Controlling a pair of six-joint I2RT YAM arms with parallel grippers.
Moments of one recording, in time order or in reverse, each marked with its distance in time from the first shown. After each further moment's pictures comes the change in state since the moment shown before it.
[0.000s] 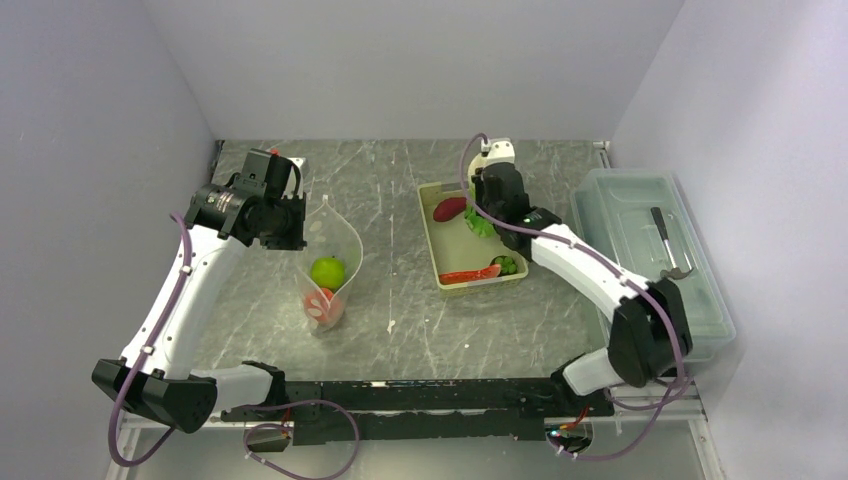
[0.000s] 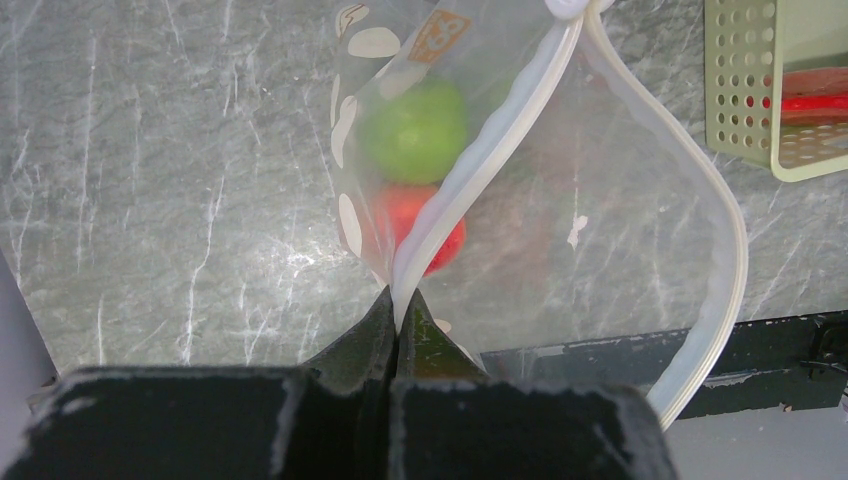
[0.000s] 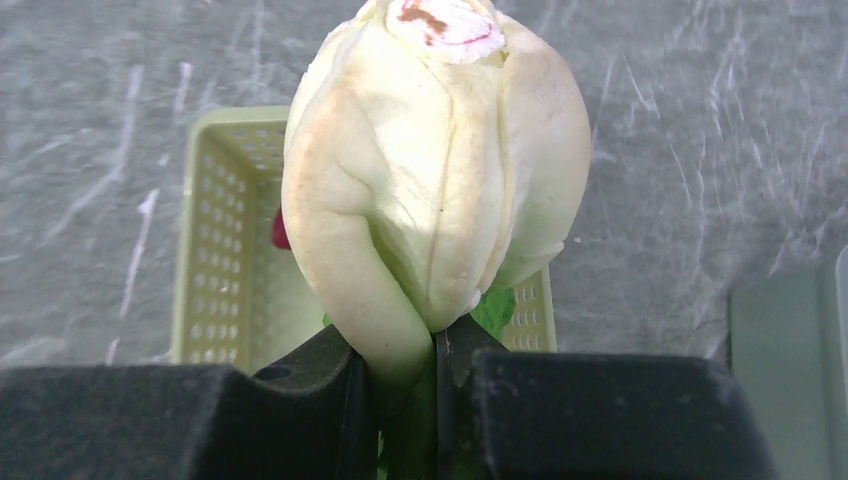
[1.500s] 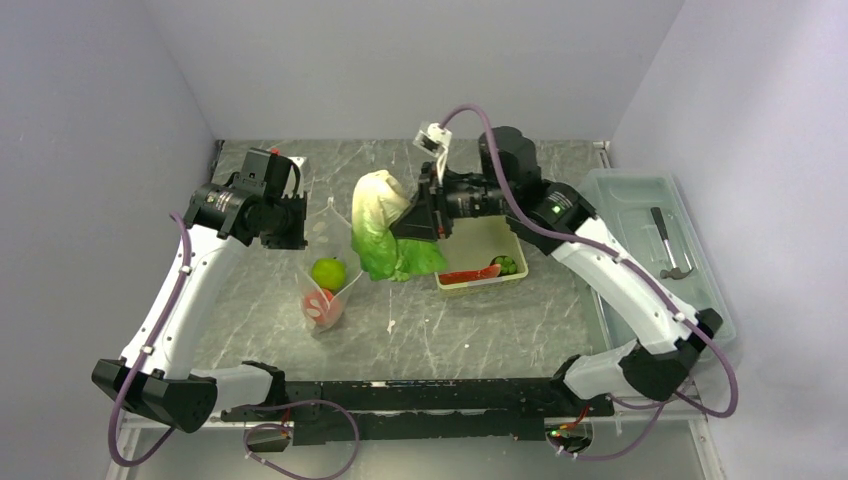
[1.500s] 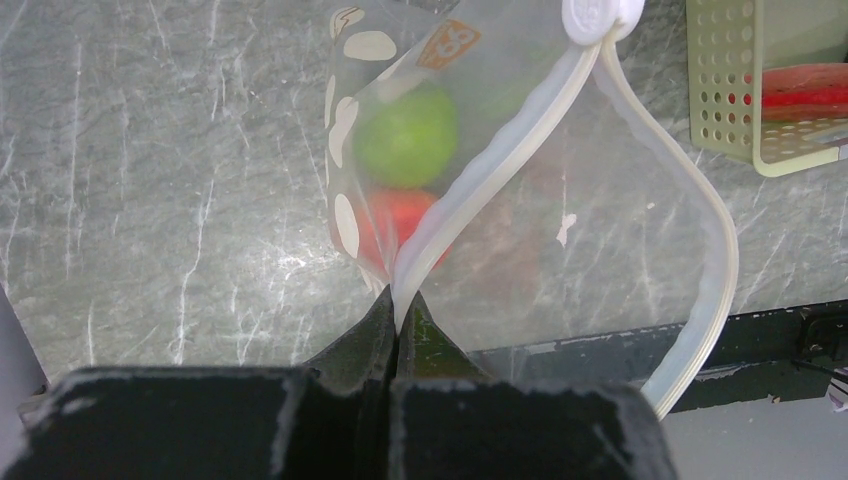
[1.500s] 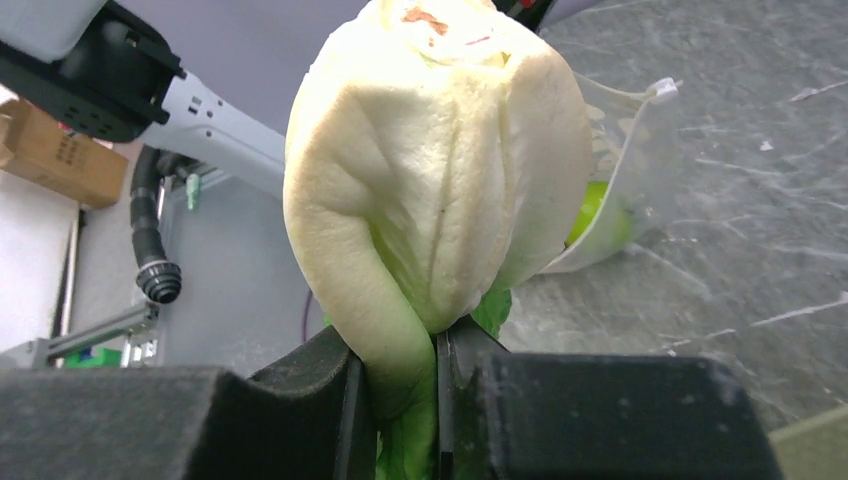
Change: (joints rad) left arm 0.000 0.002 0.008 0.001 0.025 0.000; right arm 0.243 -0.140 0.525 -0.454 -1.104 0.026
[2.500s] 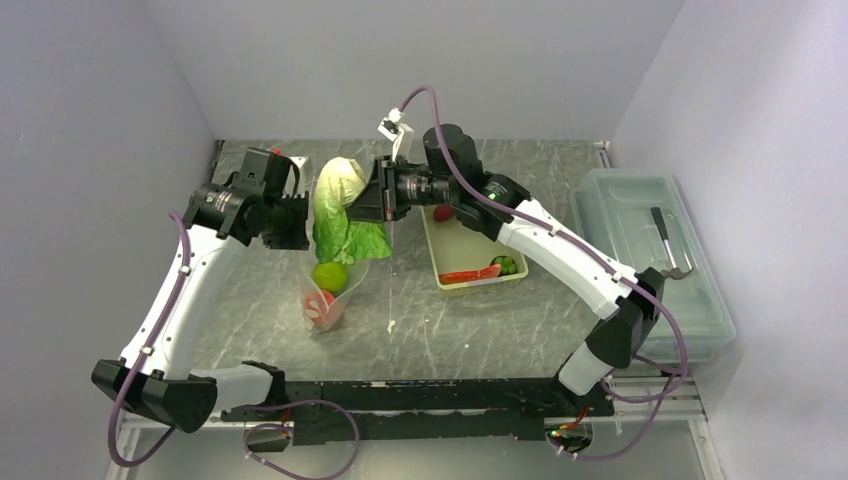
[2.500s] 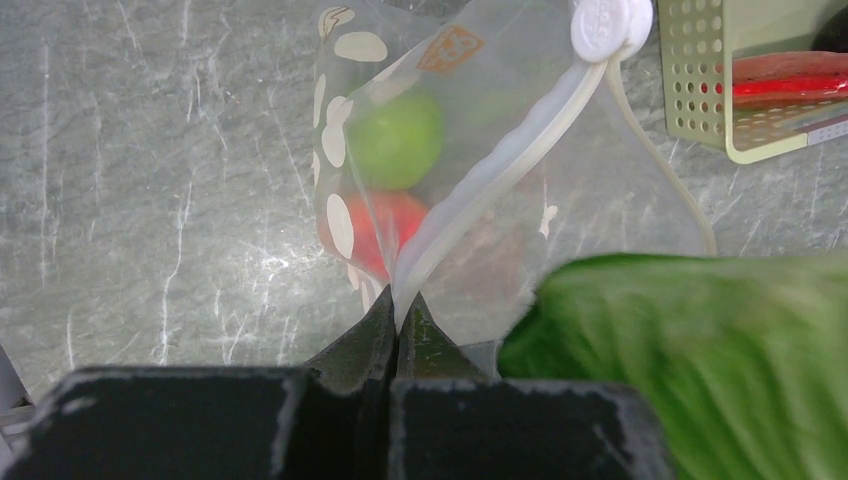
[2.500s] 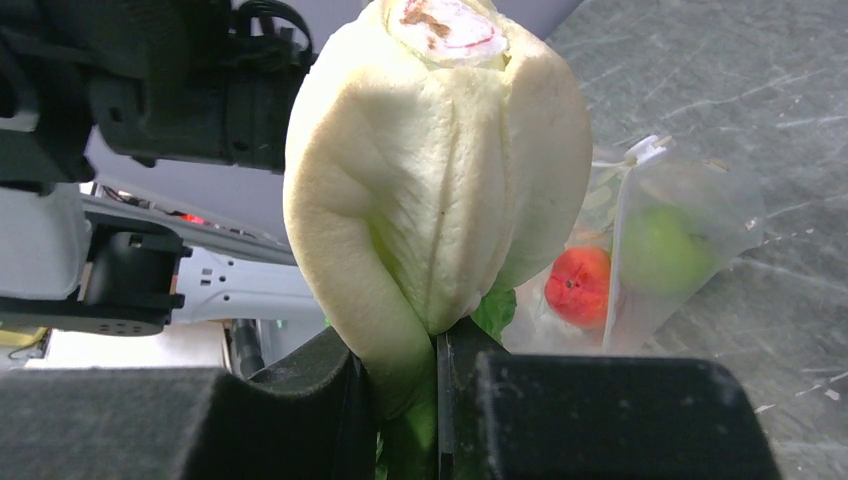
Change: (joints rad) left arm 0.000 -0.001 0.005 0.000 0.041 -0.001; right arm 0.075 0.253 0.079 0.209 0.145 0.440
